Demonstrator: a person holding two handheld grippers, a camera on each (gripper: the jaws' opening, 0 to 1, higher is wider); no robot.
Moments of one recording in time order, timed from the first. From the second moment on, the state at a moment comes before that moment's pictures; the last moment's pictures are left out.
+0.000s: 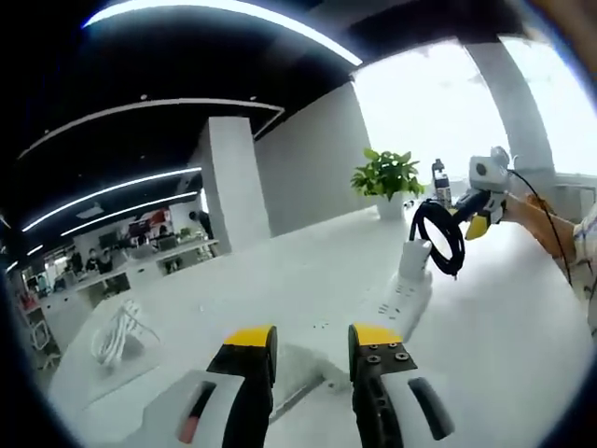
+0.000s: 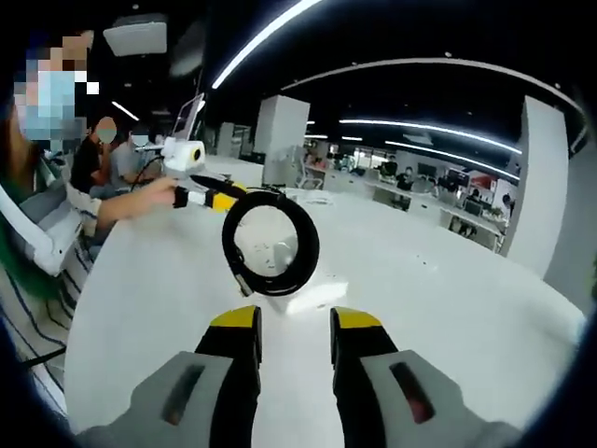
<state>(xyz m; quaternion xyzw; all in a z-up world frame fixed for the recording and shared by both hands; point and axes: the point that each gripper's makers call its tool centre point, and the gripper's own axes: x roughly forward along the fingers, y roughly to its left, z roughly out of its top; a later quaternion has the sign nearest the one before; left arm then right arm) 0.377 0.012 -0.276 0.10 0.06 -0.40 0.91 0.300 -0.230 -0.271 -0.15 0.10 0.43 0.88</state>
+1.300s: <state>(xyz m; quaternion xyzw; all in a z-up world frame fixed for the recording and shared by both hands) 0.361 0.004 -0.318 0.14 0.15 -0.46 0.87 0.337 -0.177 -0.321 -0.12 0.19 0.44 0.87</state>
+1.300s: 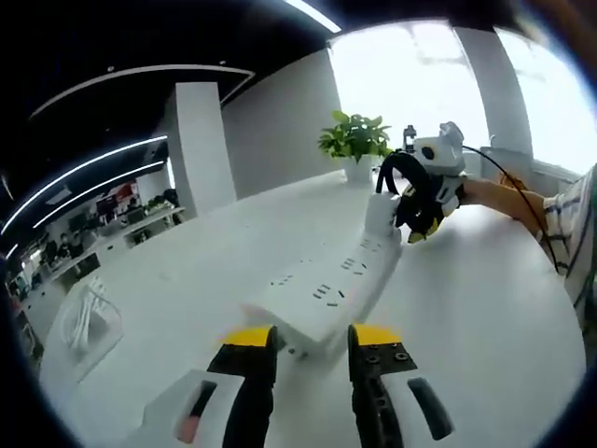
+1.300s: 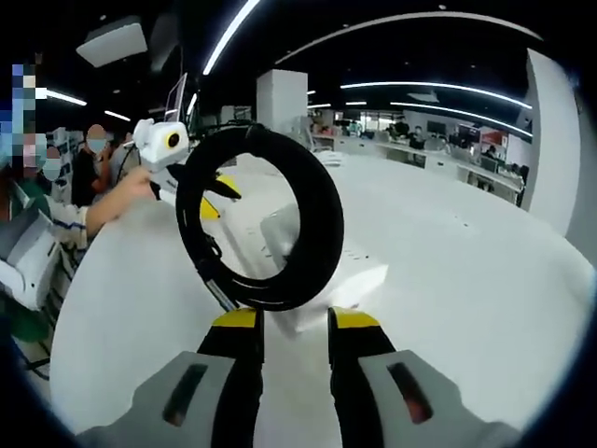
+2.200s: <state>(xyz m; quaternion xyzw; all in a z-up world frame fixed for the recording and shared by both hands) 0.369 0.000 -0.326 0.14 0.16 -0.45 0.87 0.347 -0.178 -0.326 -0.12 0.20 0.42 0.88</state>
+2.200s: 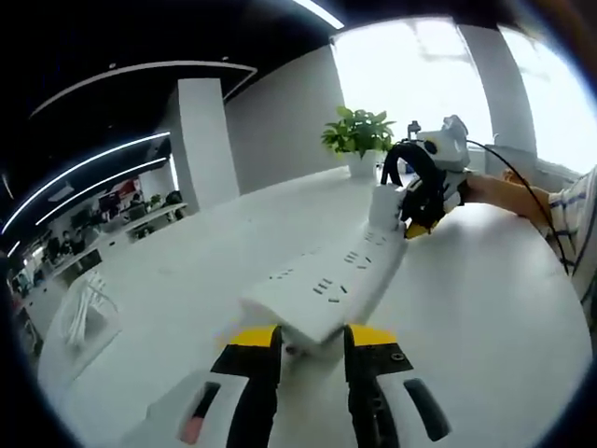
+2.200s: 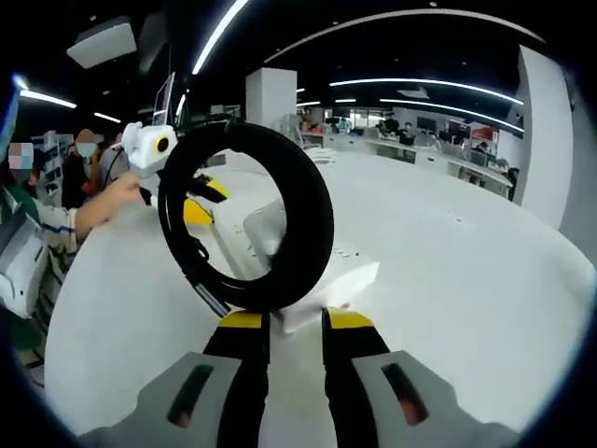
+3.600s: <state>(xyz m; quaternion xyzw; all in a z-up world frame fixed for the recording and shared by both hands) 0.417 0.009 -0.328 0.12 0.17 -0.38 0.90 0.400 -0.169 -0.328 -0.10 0.21 0.39 0.89</state>
